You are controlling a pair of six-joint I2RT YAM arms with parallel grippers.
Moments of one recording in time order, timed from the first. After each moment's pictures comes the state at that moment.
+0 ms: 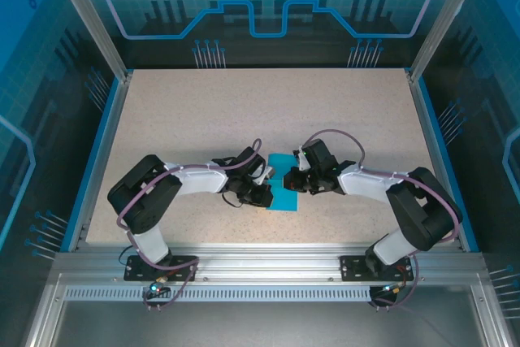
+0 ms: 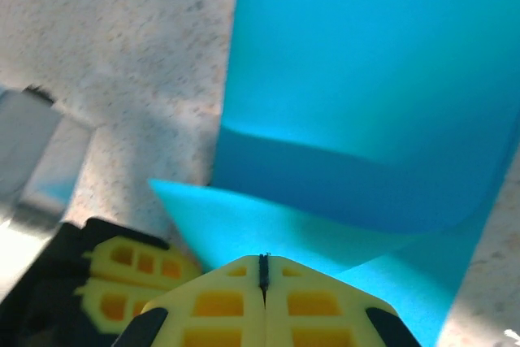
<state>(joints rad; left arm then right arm) -0.72 1.75 0.86 -0.27 0.47 -0.51 0.58 1.53 0.68 -0.11 -0.39 0.68</state>
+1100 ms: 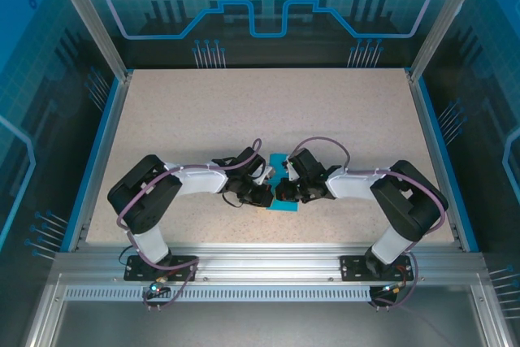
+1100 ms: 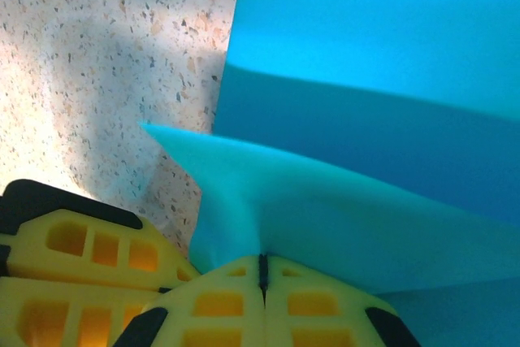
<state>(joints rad) -0.72 1.75 0.86 -0.26 0.47 -0.51 0.68 1.63 0.69 -0.09 -0.36 0.67</state>
